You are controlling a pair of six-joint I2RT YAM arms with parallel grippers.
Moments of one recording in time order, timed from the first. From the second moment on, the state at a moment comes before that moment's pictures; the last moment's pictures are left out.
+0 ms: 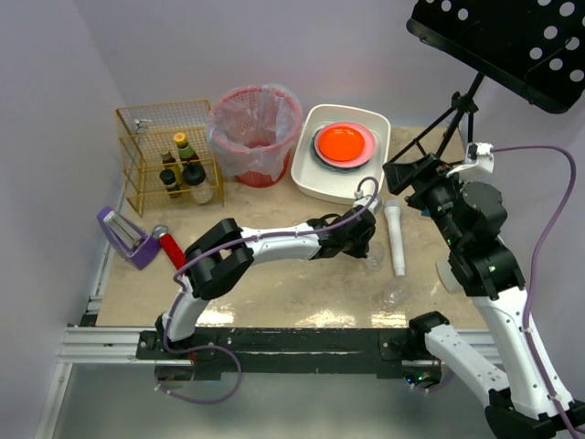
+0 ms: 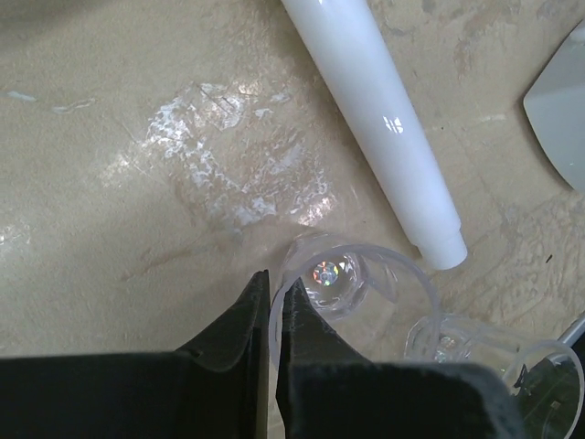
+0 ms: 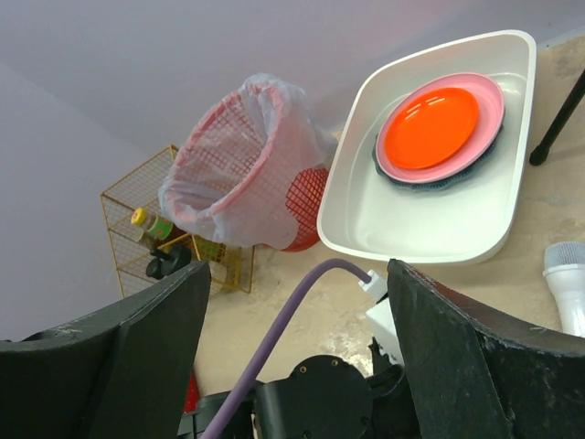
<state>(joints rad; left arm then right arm) -1.09 2.11 1.53 -0.16 -0.12 -0.60 0.32 0.76 1.10 -0.41 0.10 0.67</state>
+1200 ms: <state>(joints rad) -0.51 1.16 1.00 0.27 0.62 -0.87 0.32 0.87 0.73 0.59 -0.62 0.81</state>
